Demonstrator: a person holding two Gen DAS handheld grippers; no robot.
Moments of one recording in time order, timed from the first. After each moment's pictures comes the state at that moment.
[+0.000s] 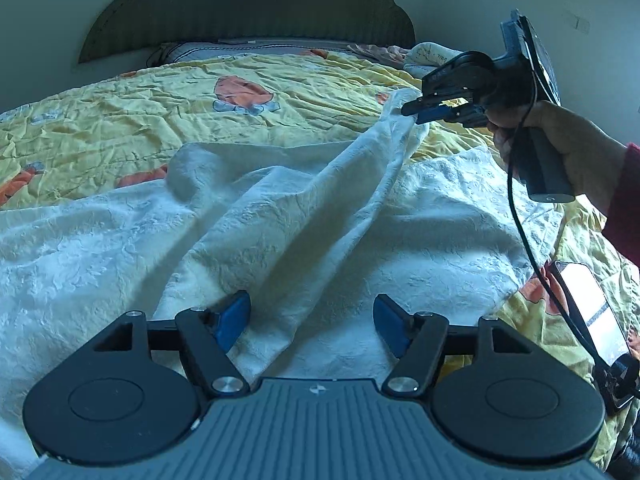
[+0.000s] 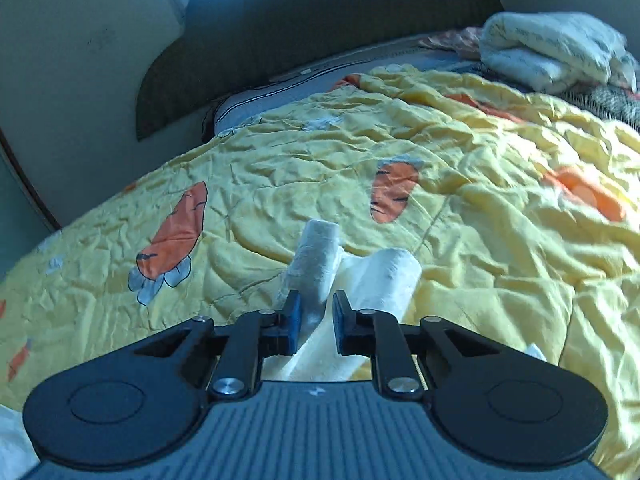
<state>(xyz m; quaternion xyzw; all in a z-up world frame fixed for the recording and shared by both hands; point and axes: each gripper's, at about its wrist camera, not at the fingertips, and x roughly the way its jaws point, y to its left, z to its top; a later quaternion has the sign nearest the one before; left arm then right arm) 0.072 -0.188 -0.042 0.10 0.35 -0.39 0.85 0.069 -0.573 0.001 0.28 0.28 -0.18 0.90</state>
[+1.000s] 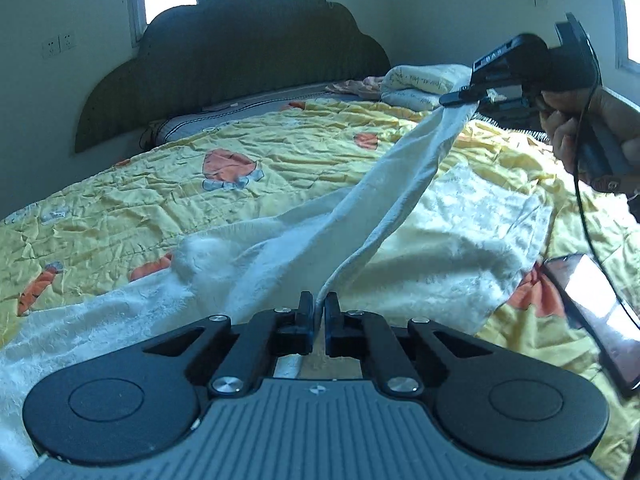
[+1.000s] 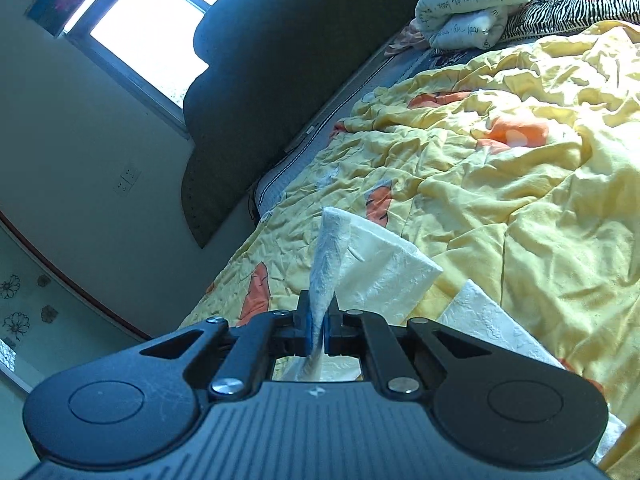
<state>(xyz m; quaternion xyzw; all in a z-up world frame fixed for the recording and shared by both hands) 0.042 -0.195 -0.008 0.16 0.24 -0.41 0.87 -0.051 -0.593 0.034 0.44 0.13 -0.14 0.88</state>
